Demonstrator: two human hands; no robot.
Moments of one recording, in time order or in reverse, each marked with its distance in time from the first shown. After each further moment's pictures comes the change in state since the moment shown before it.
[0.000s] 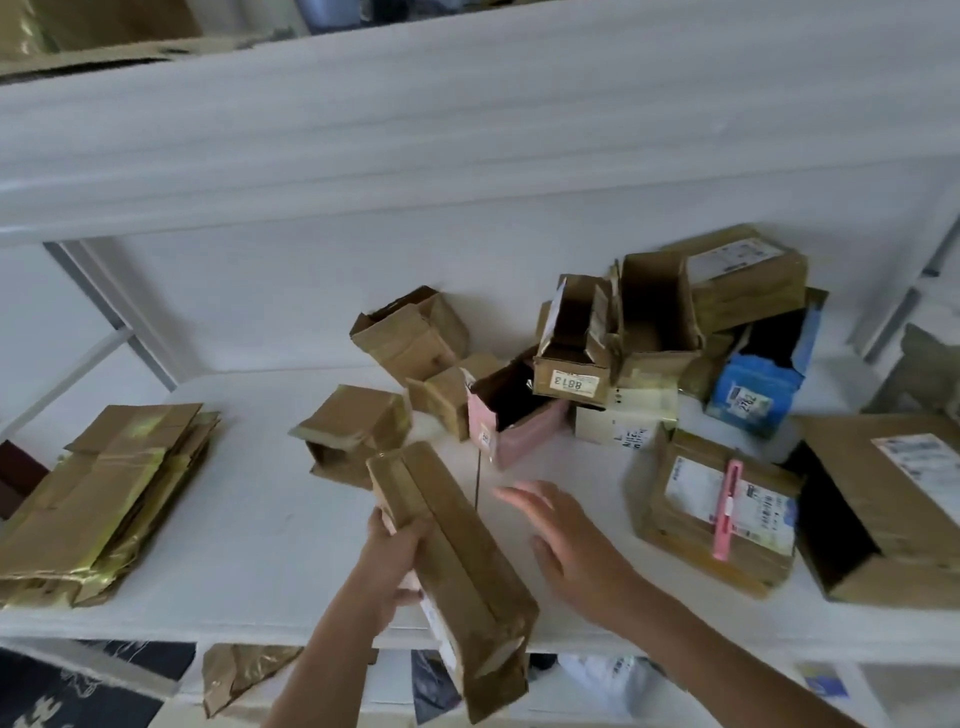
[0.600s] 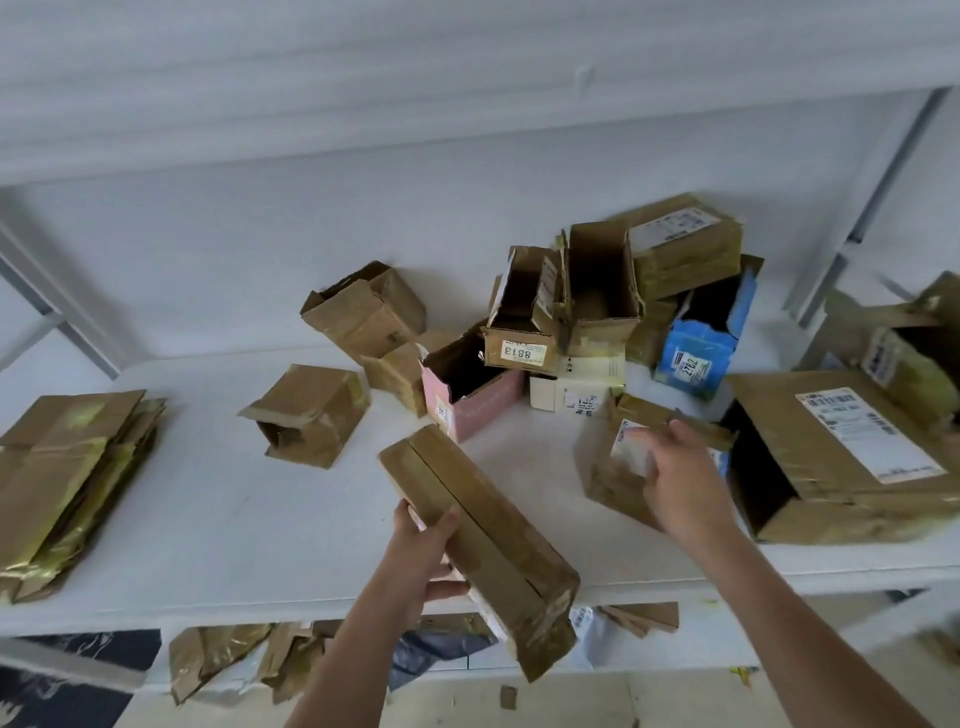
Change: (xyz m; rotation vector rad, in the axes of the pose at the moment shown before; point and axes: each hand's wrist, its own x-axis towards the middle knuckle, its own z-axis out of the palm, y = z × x) left_hand -0.025 -0.029 0.063 0.032 -0.150 -0.045; right_hand -0.061 0.073 -0.083 -0.443 0.309 0.587
